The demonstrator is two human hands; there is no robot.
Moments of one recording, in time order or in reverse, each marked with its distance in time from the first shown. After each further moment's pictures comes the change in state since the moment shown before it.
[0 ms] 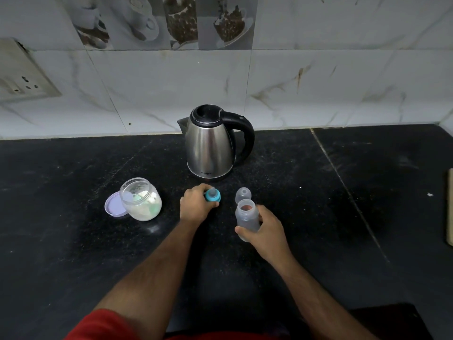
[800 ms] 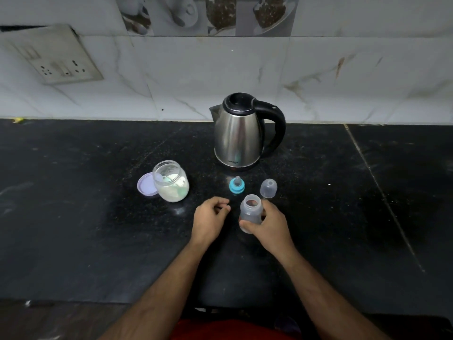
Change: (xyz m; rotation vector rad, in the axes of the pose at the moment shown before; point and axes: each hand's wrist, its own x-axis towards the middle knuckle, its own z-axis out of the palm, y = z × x) left_hand -0.081 -0.027 -0.015 -0.371 0.058 -0.067; right_hand -0.001 -0.009 0.040 0.062 -0.109 -0.019
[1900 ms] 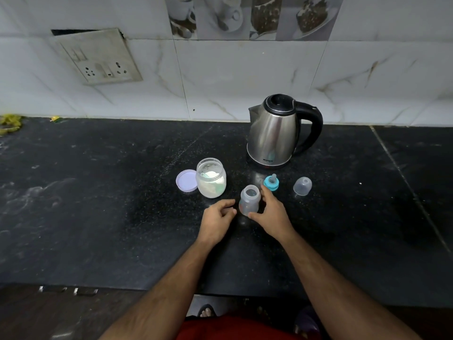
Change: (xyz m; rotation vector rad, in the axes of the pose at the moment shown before) left_hand -0.008 -0.050 -0.083 -0.131 -0.115 -0.048; right_hand 0.014 -0.048 0.080 -0.147 -0.105 0.021
